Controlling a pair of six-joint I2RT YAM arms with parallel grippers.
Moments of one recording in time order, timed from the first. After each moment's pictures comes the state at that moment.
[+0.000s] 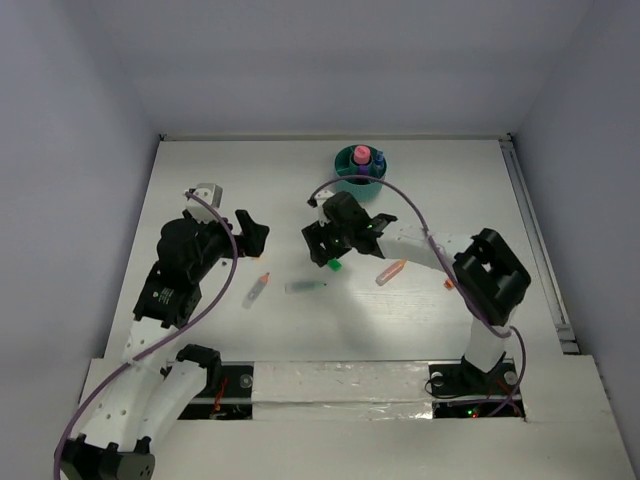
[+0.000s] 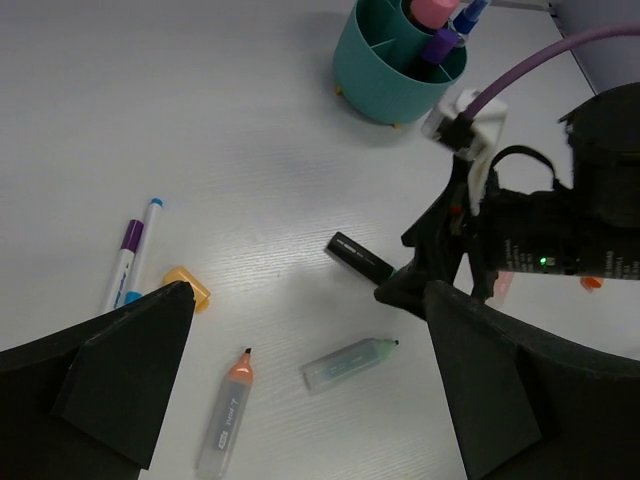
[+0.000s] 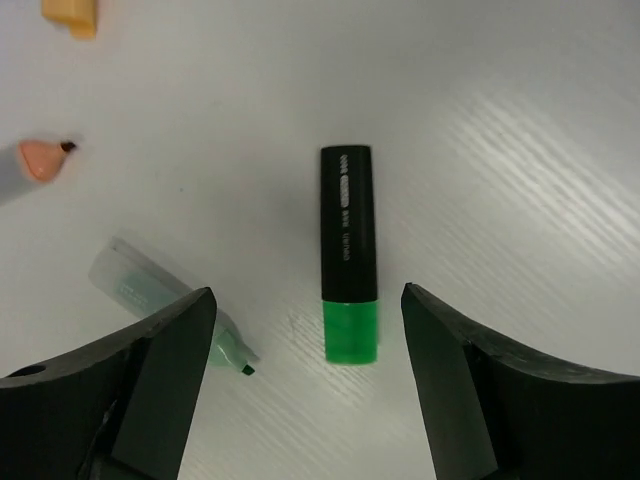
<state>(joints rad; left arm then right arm) -0.26 0.69 0.73 -0.31 0.15 -0.31 0.78 1.79 1.23 -0.20 -0.01 0.18</state>
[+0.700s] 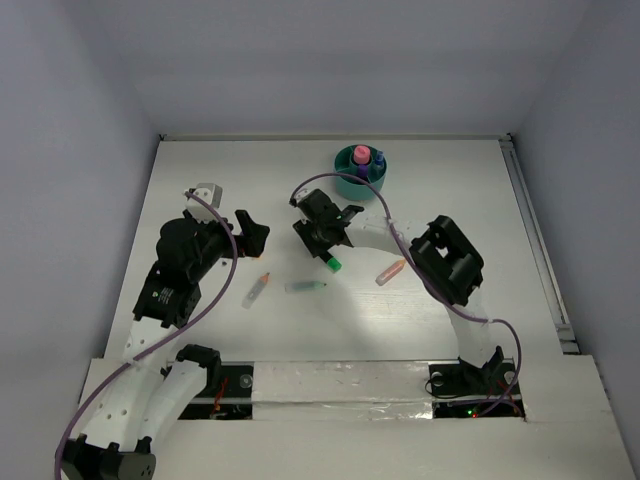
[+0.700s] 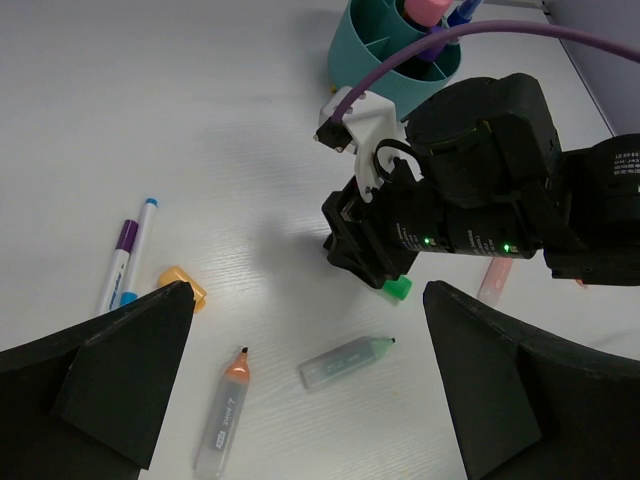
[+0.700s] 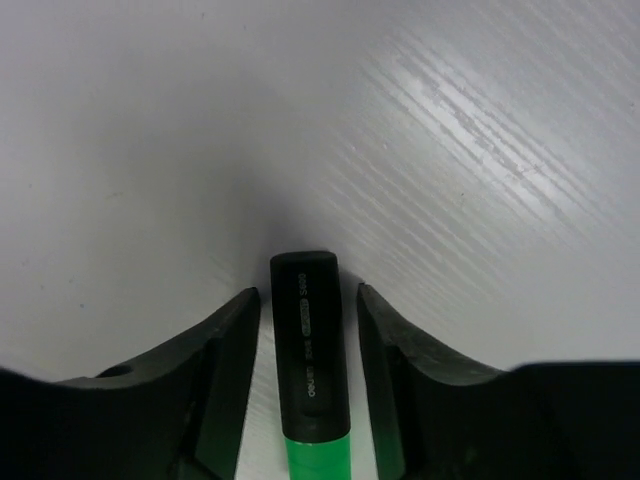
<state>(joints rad) -0.25 0.69 0.73 -0.31 0.17 -0.31 0.82 2.12 1.55 -0.38 0.12 0.12</state>
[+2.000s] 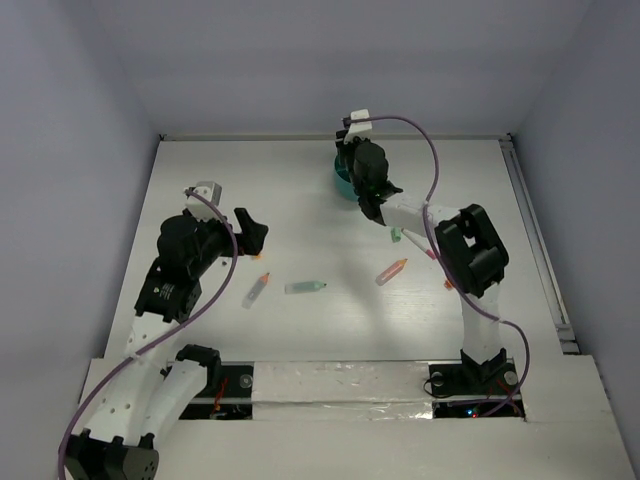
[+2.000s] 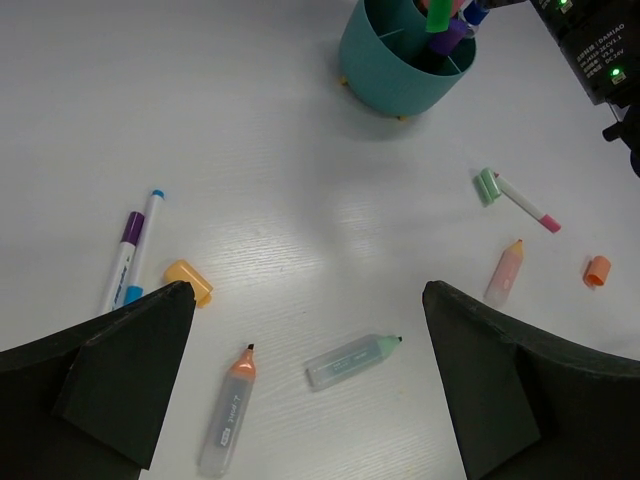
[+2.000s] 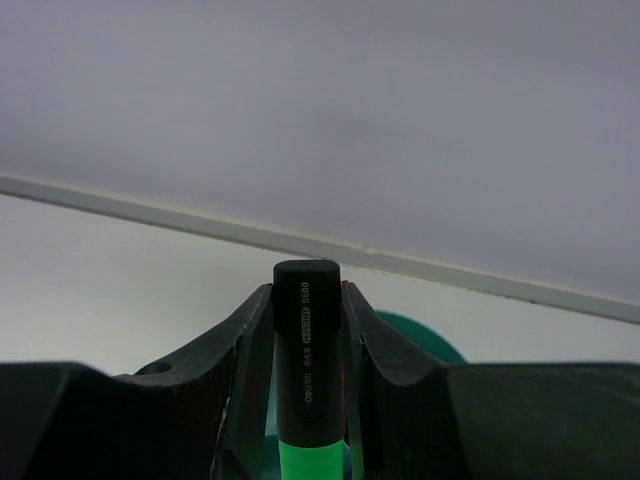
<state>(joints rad) -0.22 0.72 0.73 -0.31 0.19 -0.31 0.58 2.06 1.49 0.65 0.41 -0.11</state>
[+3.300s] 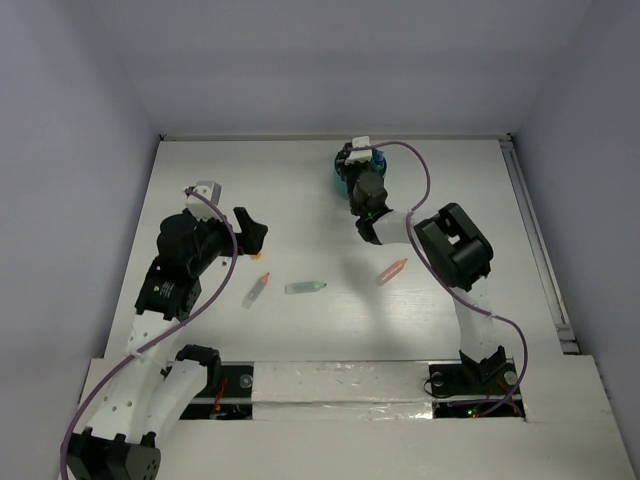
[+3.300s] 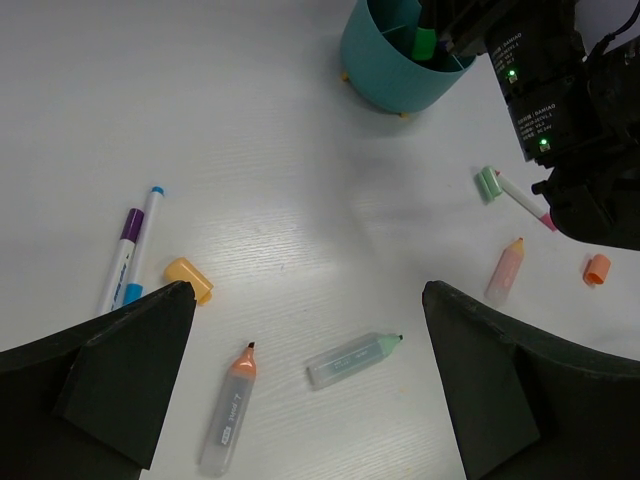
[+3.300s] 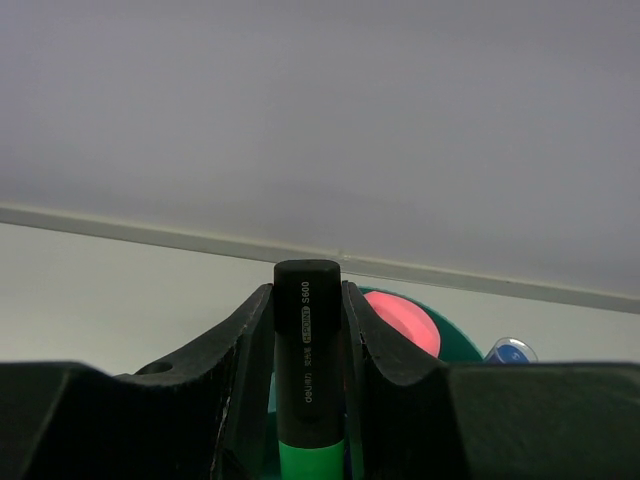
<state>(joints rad) -0.20 0.73 0.73 -0.31 0.21 -0.31 0.60 2.17 1.33 1.10 0.49 -0.21</state>
